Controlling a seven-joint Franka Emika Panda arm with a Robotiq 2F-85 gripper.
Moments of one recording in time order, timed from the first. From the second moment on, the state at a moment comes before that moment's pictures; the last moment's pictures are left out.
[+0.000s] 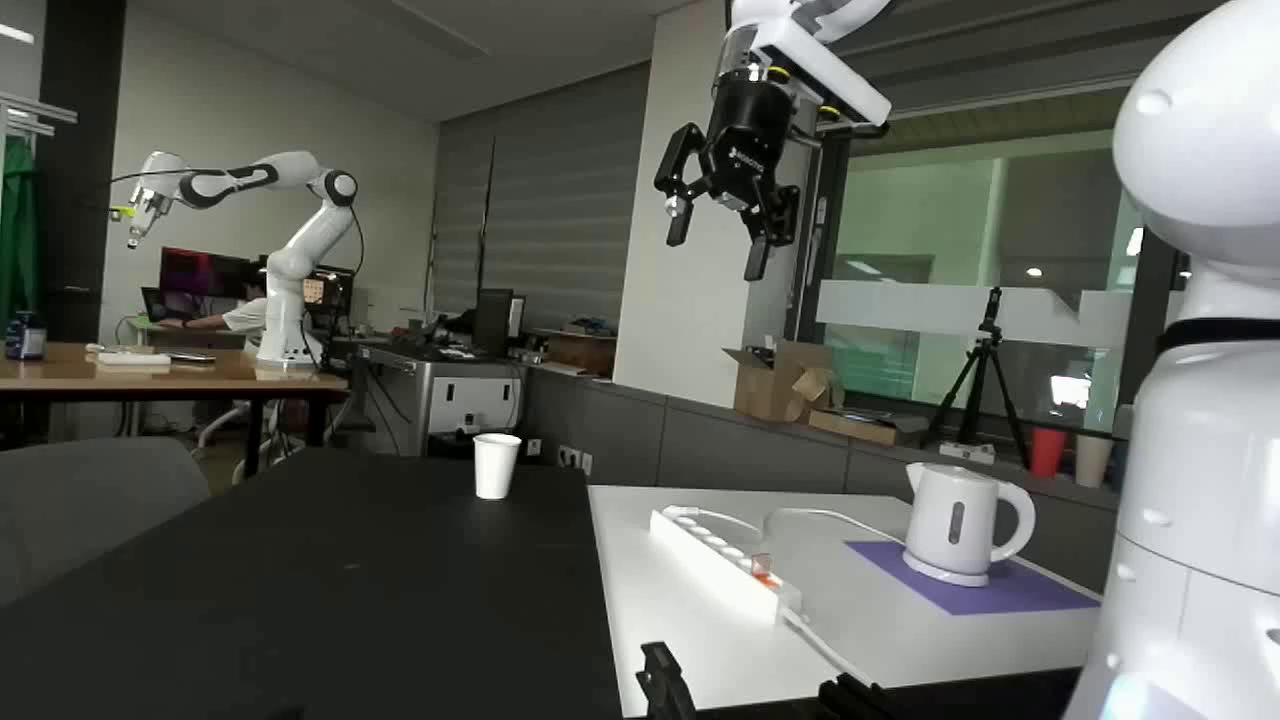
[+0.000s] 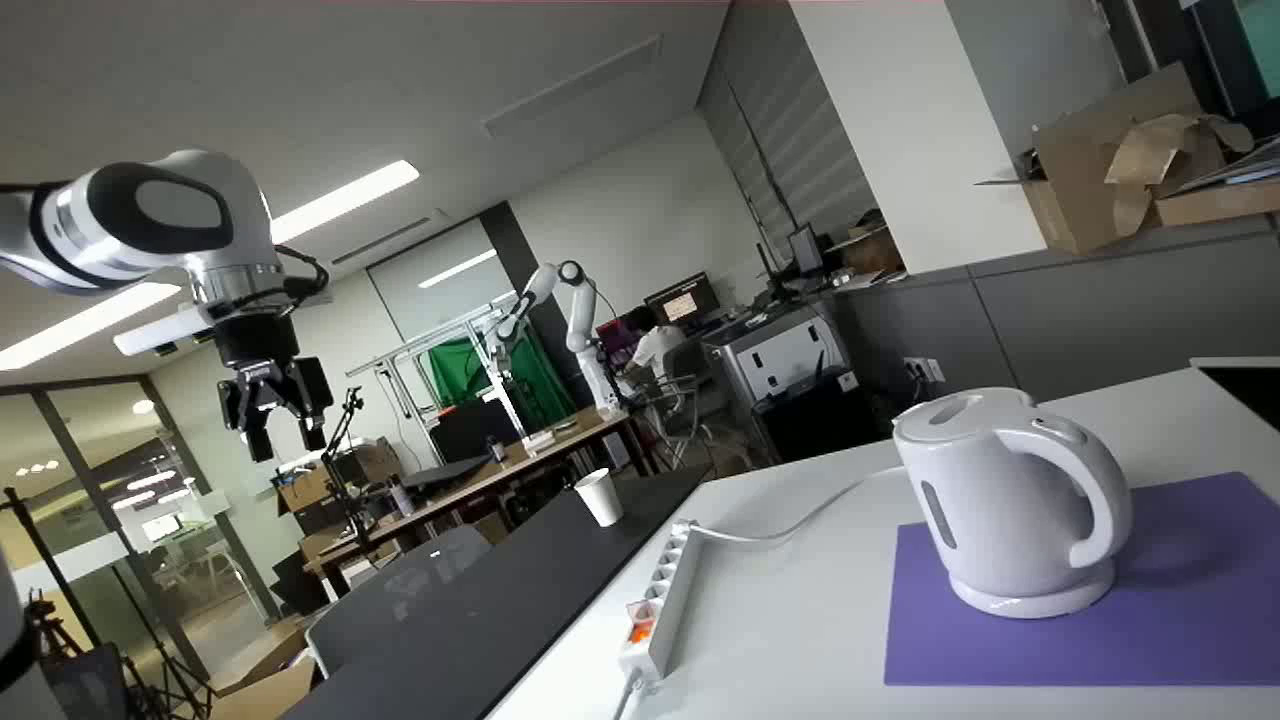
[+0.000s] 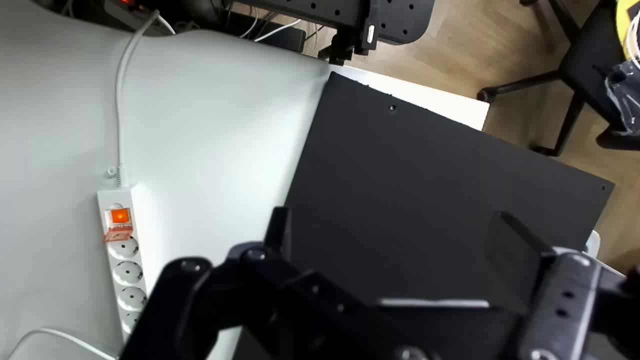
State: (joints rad) arm 0.24 -0.60 0.13 -2.58 0.31 1.93 0.01
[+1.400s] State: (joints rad) arm 0.07 -0.58 0.09 -2.61 0.14 2.09 0.02
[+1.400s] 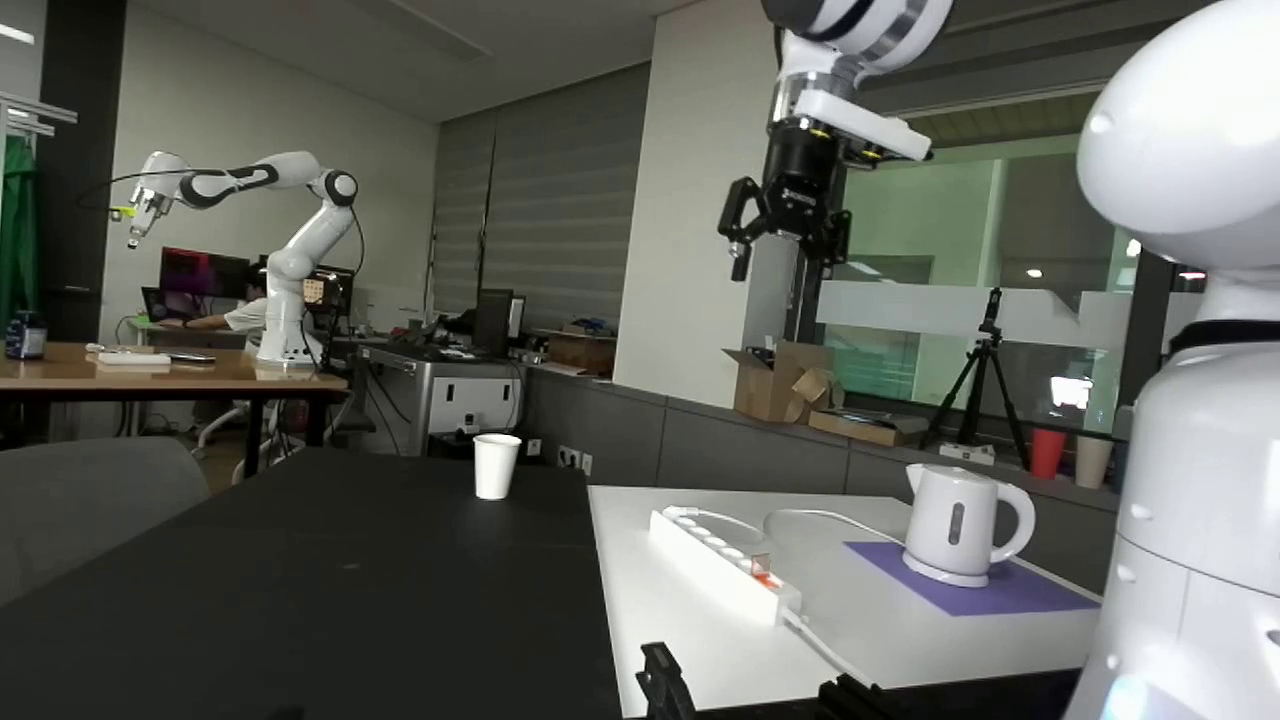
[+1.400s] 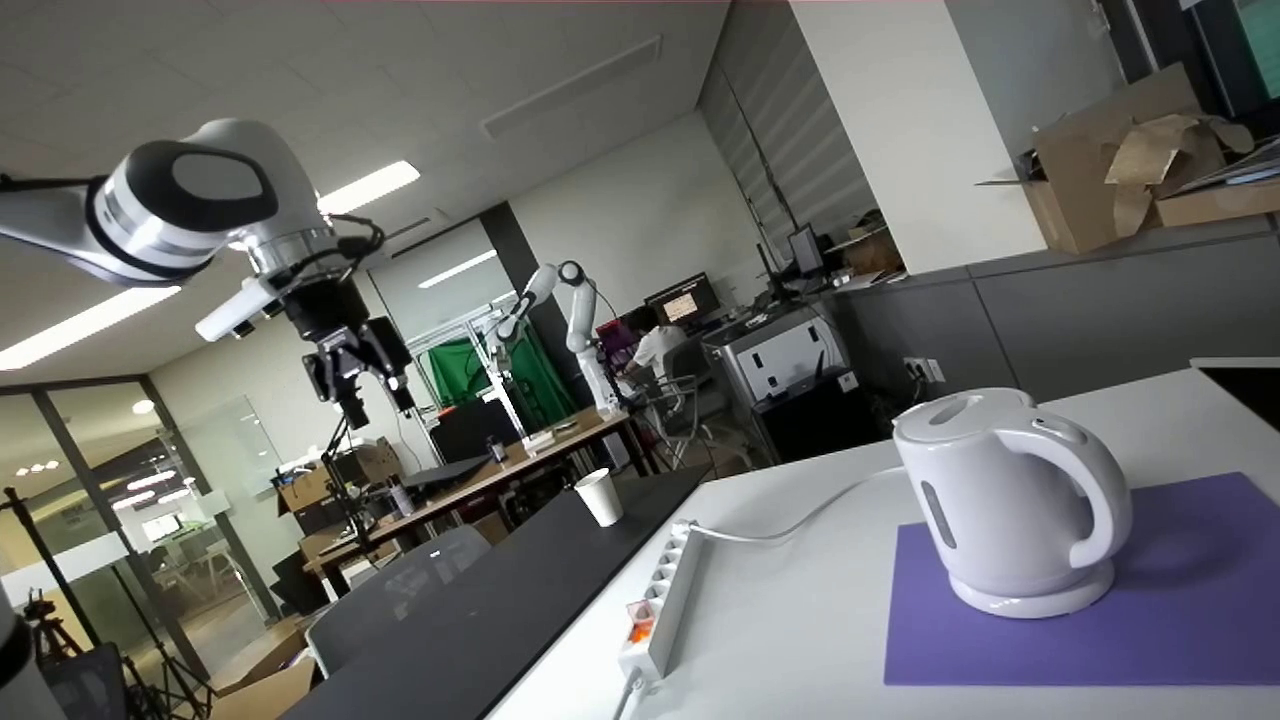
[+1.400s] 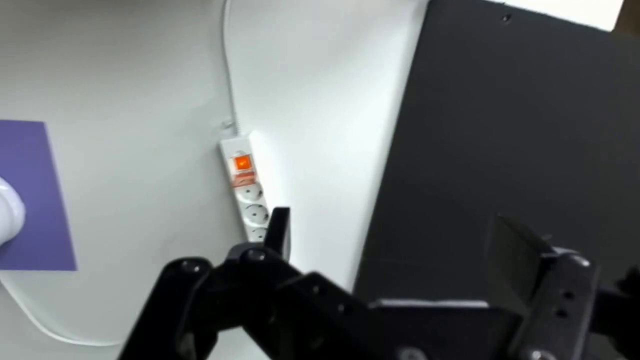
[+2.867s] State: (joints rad) arm -0.38 -0.10 -0.28 -2.41 -0.02 2.63 0.05
